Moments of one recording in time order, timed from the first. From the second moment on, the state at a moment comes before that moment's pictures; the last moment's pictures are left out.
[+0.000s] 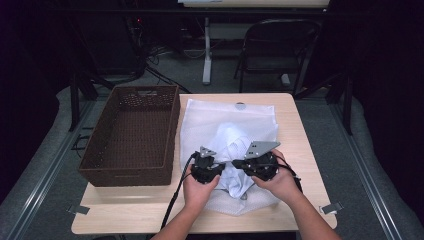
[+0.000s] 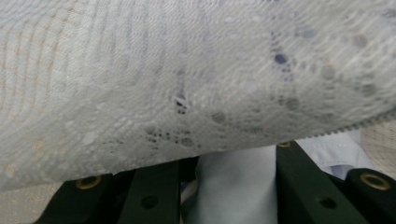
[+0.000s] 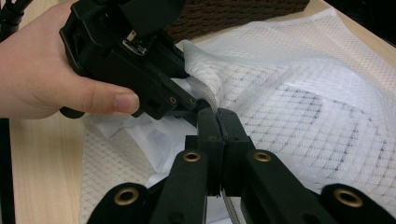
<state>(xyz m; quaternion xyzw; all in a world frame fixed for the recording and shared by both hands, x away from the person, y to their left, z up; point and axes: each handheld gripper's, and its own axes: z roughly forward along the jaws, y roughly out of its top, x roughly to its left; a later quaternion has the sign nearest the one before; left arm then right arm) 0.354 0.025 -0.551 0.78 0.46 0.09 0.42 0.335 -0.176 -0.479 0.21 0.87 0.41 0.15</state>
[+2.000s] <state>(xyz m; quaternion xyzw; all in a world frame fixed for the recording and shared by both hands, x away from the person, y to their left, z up) 0.334 0.029 -0.572 0.83 0.41 0.10 0.36 0.337 -0.178 -0.481 0.22 0.87 0.41 0.15</state>
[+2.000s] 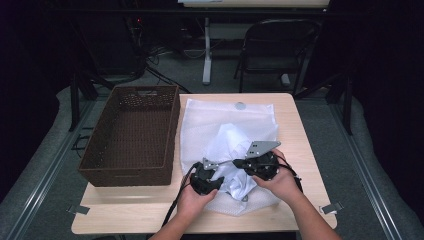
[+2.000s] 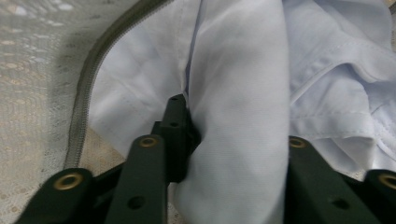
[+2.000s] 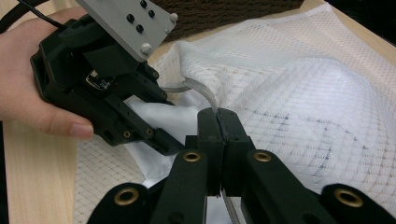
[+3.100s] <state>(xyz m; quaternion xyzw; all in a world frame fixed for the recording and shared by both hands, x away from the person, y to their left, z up) 0.353 0.021 -0.550 0.79 0.45 0.08 0.40 0.335 -0.175 -0.481 0.21 0.87 0.41 0.15</state>
